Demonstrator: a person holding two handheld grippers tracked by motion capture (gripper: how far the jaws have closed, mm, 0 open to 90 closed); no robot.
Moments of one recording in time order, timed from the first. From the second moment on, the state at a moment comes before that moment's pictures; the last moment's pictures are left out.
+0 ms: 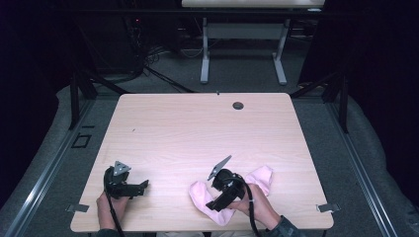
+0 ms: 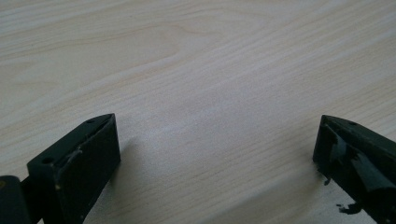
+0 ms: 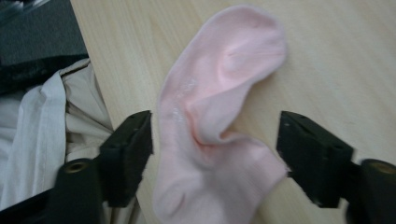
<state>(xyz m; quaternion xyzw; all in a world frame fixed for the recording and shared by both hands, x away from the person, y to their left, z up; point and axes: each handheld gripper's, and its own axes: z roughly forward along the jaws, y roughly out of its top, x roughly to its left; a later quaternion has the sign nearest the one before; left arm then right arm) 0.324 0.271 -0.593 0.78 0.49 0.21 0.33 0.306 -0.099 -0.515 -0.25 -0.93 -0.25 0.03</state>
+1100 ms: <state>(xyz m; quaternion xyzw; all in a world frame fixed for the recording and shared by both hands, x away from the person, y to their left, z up) 0.324 0.271 -0.593 0.78 0.49 0.21 0.33 0.368 -0.222 -0.548 -0.43 -0.89 -0.13 -0.07</state>
